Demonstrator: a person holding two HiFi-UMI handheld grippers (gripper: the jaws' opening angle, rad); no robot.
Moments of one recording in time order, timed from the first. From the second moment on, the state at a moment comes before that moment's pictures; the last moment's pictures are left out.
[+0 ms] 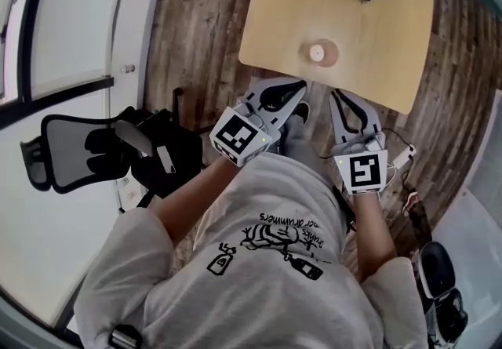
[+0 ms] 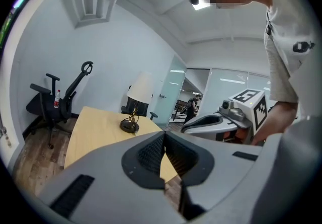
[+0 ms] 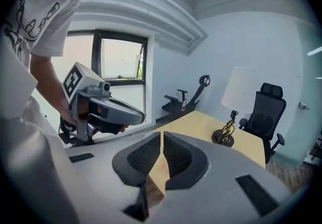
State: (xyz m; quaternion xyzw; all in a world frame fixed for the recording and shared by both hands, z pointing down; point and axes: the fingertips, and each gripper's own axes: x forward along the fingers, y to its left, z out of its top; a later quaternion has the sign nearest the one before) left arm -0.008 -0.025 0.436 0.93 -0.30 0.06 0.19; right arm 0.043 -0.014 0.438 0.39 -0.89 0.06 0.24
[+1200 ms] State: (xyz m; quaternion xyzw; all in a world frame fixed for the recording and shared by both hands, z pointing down) left arm -0.007 -0.054 0.561 0.92 -0.29 0.10 0.23; right arm 0.025 -0.055 0.578 0.24 -0.81 -0.01 0.53
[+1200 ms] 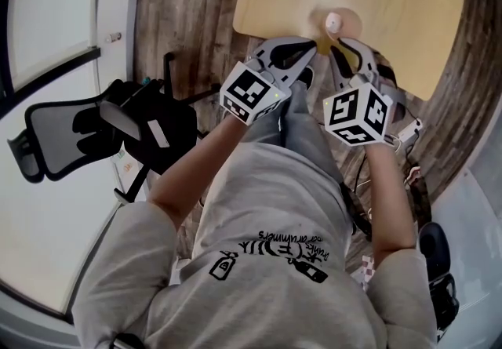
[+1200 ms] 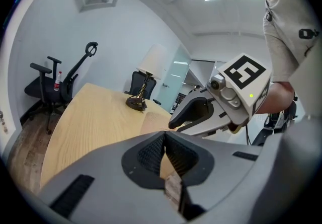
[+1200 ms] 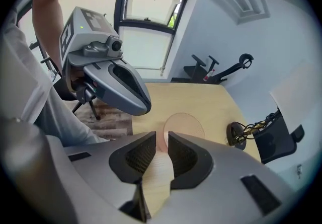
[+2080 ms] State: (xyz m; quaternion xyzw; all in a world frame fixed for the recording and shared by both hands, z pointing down) left arm -0.008 -0.056 0.561 0.92 -0.30 0.10 0.24; right arm 0.029 -0.057 0.598 0.20 -0.79 -0.05 0.58
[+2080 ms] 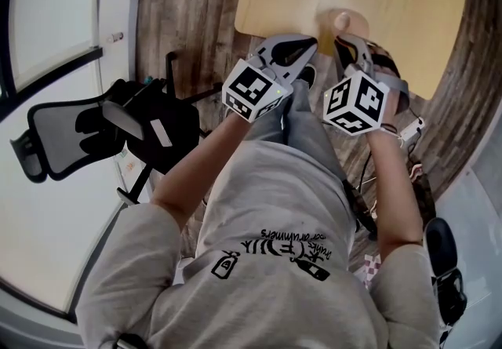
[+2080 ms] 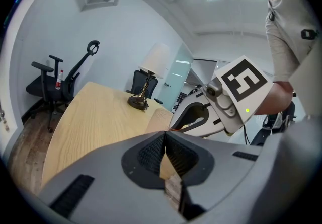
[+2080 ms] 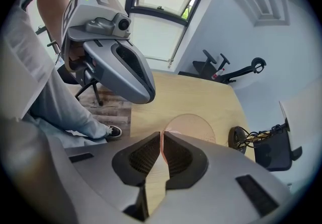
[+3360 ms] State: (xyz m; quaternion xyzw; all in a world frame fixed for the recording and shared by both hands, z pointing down) left arm -0.015 -0.038 0.438 0.94 -0.27 0.05 0.20; right arm 0.037 -0.026 0.449 0.27 -0.93 0.16 0.21
